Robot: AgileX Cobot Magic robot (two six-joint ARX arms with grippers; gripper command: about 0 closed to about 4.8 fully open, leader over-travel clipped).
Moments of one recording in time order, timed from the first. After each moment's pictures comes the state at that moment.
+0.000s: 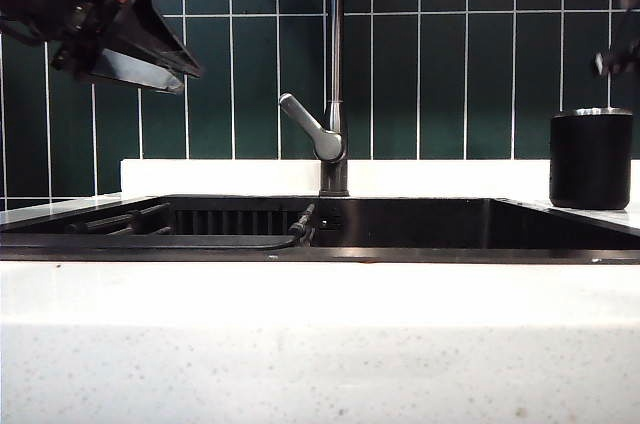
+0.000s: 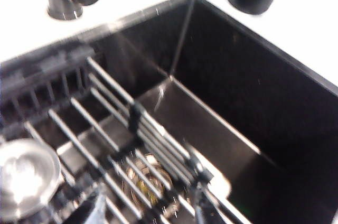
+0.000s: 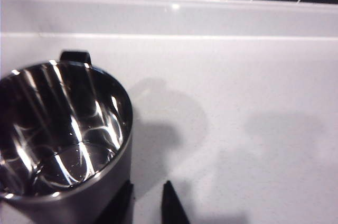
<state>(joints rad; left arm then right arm) -0.22 1.27 0.88 -0.12 0.62 0.18 -0.08 1.40 0.92 0.10 0.21 -0.07</state>
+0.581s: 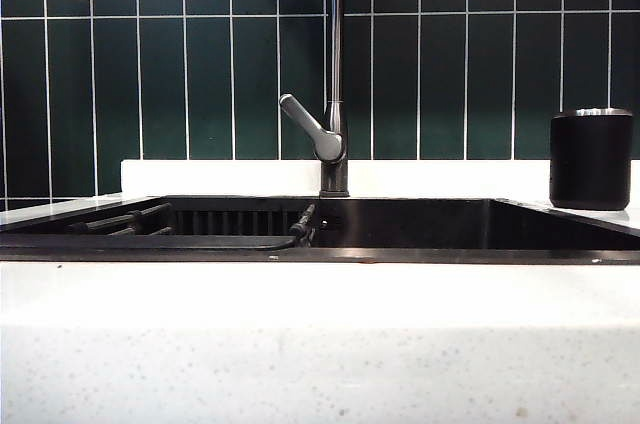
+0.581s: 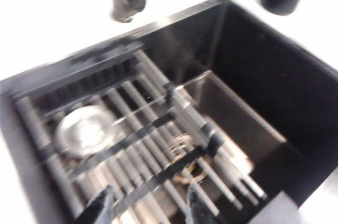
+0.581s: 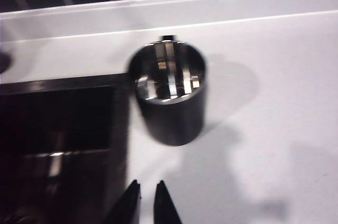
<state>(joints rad) -0.22 0.87 0.88 -0.48 0.40 0.19 -0.03 0.99 0.92 -0.35 0.04 0.10</state>
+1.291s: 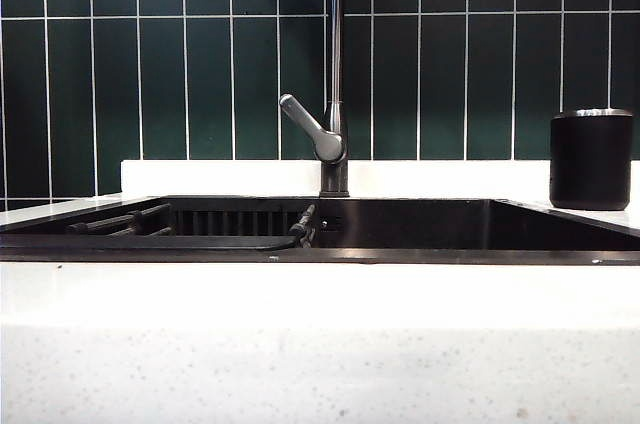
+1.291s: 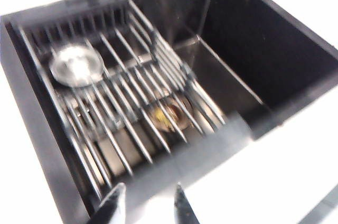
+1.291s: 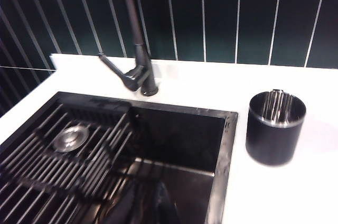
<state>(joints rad) -0.22 0.47 0.79 -0.84 0.39 0.14 0.28 0.44 0.92 -0.62 0.02 0.10</state>
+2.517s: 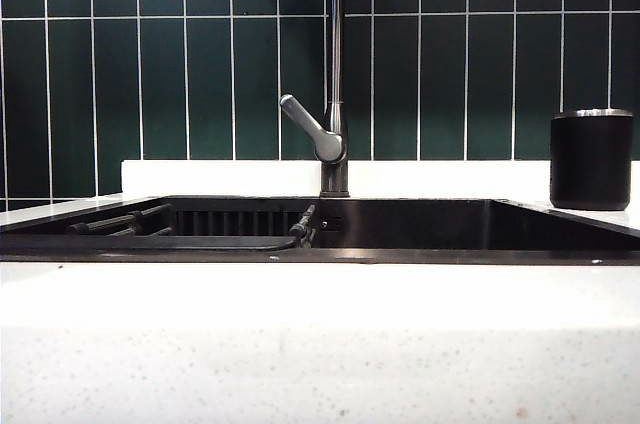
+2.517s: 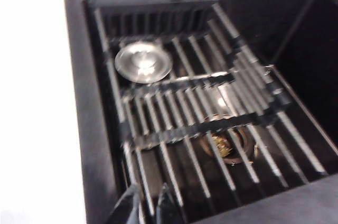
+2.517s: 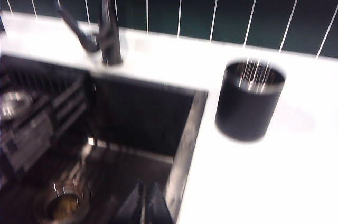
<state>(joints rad) -0.24 0.47 0.39 -0.30 0.13 -0.06 0.28 0.22 0.43 -0.33 0.11 -0.06</state>
